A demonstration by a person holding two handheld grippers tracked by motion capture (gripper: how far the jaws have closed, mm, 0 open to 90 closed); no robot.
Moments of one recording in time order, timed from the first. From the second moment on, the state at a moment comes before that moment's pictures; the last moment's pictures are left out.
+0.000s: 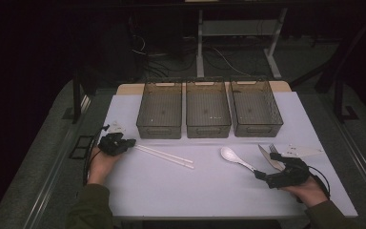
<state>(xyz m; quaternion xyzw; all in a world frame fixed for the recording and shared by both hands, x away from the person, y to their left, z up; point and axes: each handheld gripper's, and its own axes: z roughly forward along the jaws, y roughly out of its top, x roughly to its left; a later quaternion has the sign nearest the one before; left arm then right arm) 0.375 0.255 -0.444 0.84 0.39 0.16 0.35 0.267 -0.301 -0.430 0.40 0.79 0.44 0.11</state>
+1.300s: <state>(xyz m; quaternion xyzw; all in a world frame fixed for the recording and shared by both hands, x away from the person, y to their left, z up) 0.375 0.277 -0.446 0.83 0.39 0.10 0.39 0.268 -0.301 -0.432 0.40 0.79 0.44 0.11</state>
